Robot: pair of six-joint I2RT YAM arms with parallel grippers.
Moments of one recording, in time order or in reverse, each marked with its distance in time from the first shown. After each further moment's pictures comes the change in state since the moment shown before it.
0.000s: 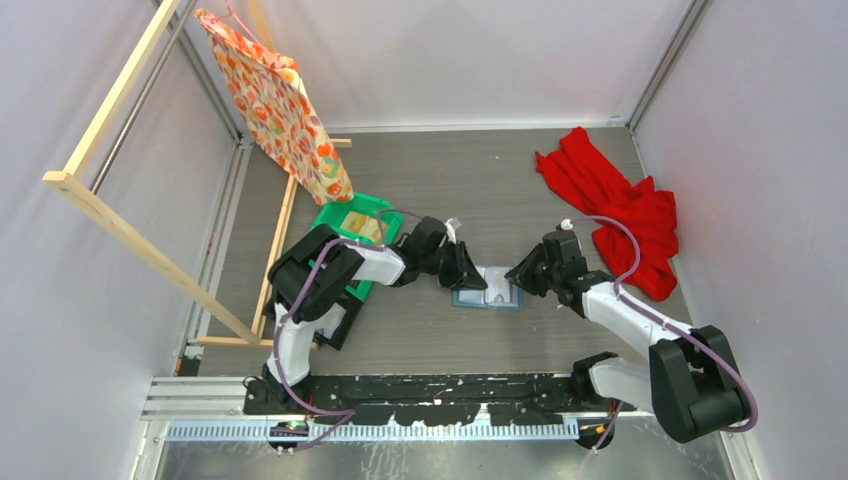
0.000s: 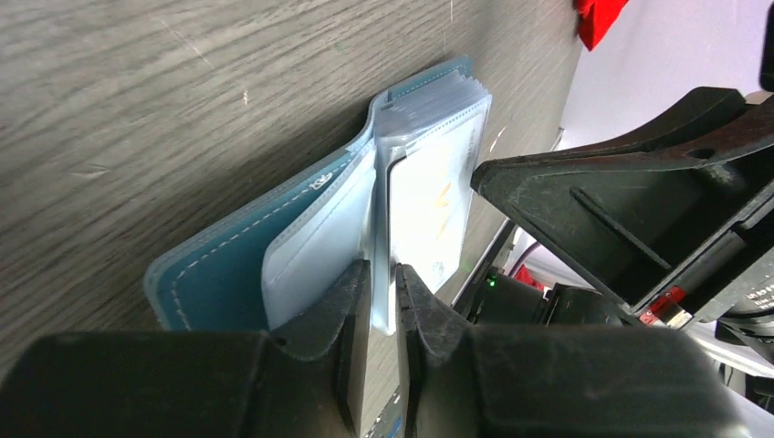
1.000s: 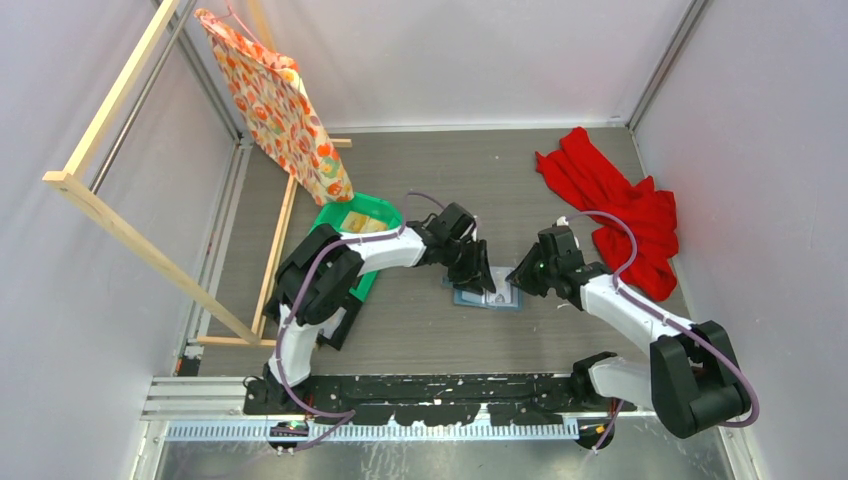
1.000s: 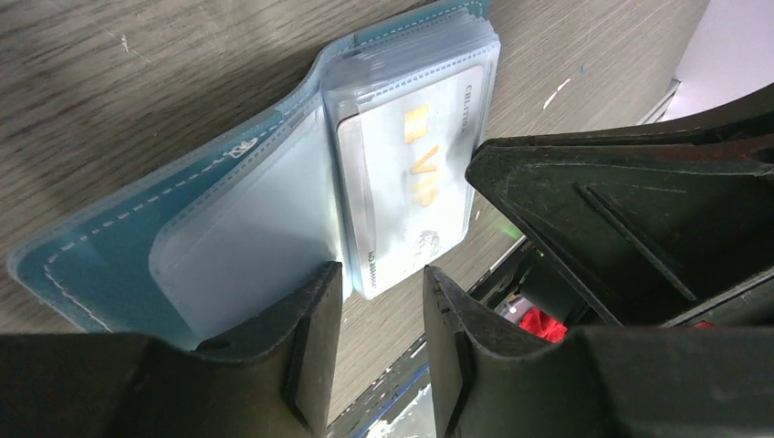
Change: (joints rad) left arm -0.057 0.016 0.315 -0.582 -0.046 0.189; right arm 0.017 0.019 0.071 -0.132 0.026 -0.028
